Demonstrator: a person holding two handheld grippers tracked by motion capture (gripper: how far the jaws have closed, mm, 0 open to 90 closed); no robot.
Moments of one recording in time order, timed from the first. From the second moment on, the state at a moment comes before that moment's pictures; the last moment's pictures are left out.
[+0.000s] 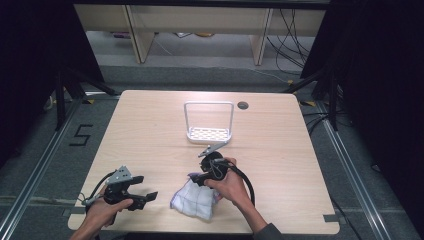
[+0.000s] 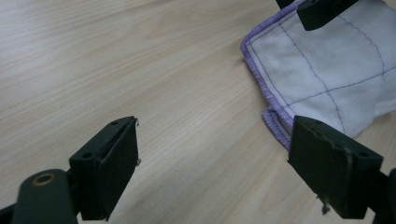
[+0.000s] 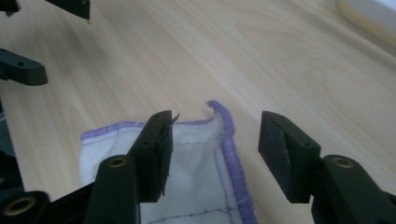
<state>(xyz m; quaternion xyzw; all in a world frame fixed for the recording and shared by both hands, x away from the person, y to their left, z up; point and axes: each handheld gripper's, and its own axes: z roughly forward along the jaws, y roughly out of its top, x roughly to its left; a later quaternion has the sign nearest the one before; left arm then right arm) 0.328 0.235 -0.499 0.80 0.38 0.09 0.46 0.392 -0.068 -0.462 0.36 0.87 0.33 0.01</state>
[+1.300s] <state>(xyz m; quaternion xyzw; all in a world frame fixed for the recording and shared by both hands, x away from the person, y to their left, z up) 0.332 0.218 -0.501 0.81 0.36 0.09 0.45 0.378 -0.171 -0.335 0.28 0.82 0.48 0.14</state>
